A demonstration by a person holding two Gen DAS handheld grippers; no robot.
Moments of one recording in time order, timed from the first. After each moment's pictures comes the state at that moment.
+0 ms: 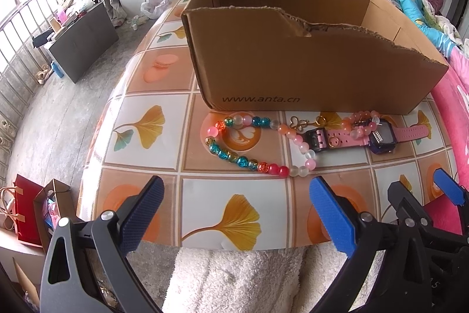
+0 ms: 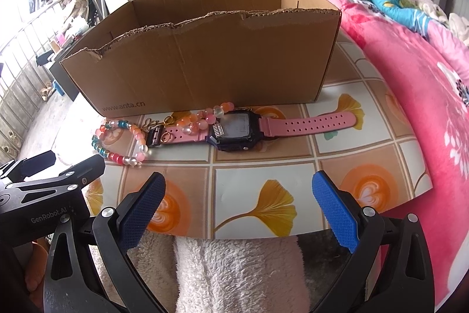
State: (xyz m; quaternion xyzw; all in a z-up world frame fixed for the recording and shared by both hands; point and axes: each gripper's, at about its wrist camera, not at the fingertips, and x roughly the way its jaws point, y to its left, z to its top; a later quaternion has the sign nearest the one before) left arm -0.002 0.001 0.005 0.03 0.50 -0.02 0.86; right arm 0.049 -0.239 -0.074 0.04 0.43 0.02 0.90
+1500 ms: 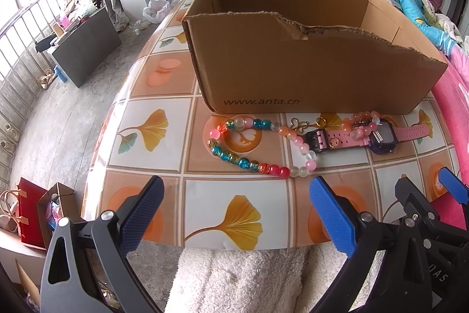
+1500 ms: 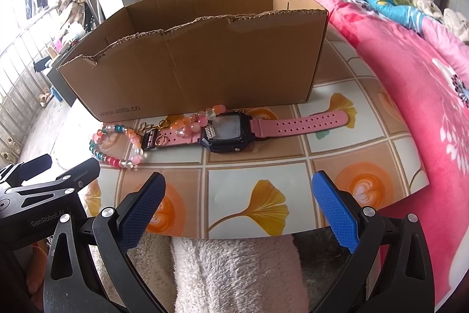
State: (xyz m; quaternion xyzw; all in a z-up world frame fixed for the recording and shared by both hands) left arm -0.006 -0.002 0.008 0.04 0.49 -0.01 0.87; right arm 0.047 -0.246 -0.072 0.04 0.42 0.01 0.90
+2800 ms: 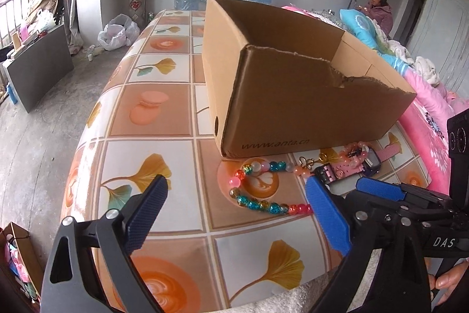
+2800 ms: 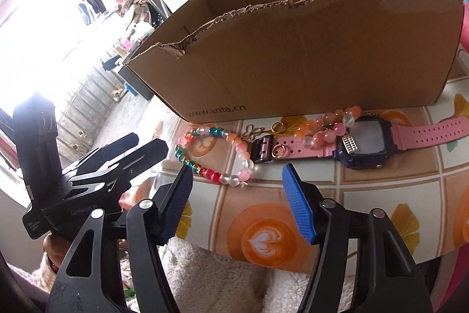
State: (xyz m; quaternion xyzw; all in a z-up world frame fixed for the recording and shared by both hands) left arm 0.025 0.067 -0.007 -0.02 0.41 -0.17 0.90; right arm 0.087 -0.186 -0.081 0.14 0.44 0.21 0.86
